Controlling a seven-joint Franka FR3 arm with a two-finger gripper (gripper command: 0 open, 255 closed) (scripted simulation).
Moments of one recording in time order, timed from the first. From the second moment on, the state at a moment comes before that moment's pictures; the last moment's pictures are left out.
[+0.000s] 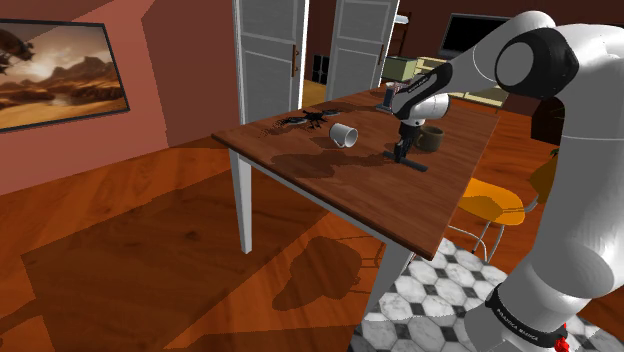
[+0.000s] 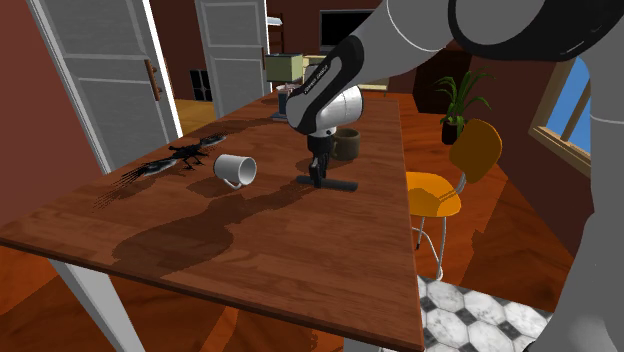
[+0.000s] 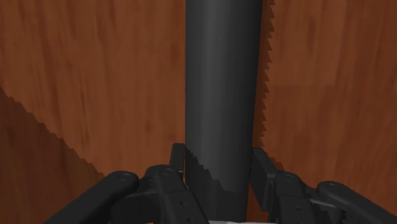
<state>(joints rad) -0.22 0.37 -0.42 -1.93 0.12 2.33 -0.73</state>
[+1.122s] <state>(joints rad) -0.21 0.31 -0.43 -1.89 0.09 2.23 -0.72</state>
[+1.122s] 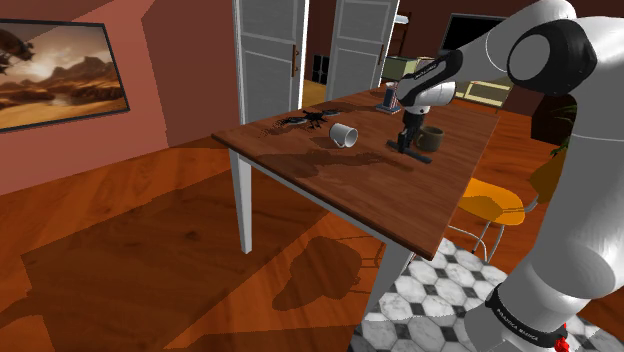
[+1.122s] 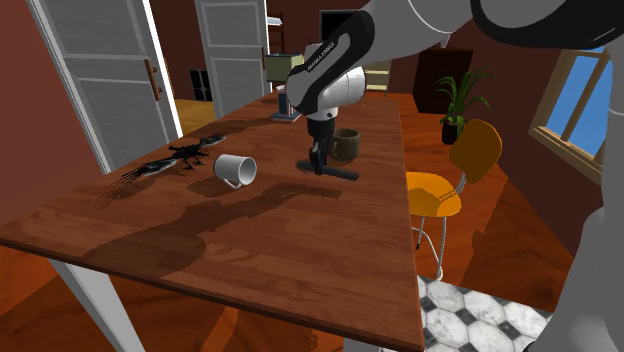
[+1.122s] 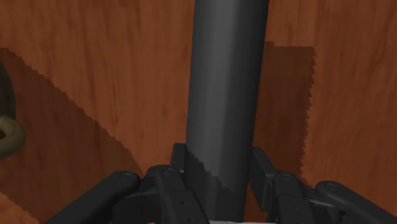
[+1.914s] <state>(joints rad) -0.20 0.24 -0.45 -1.81 0.05 2.09 -0.70</state>
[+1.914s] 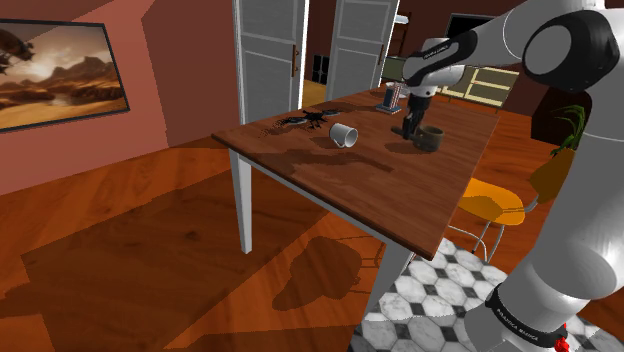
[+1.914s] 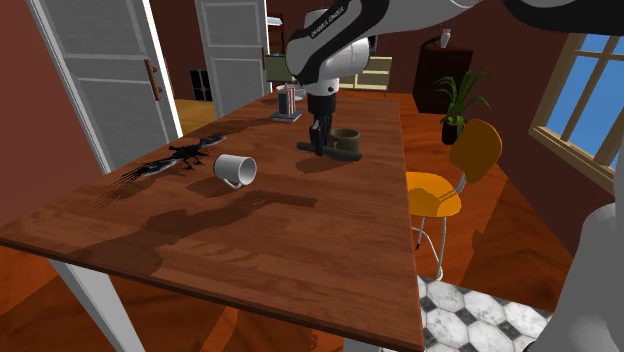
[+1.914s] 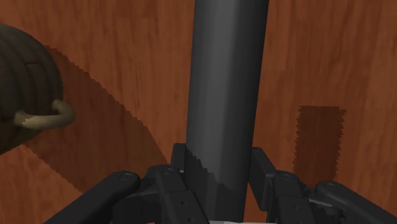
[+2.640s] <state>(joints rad) -0.20 0.21 -0.45 -1.71 0.03 1.95 -0.69</state>
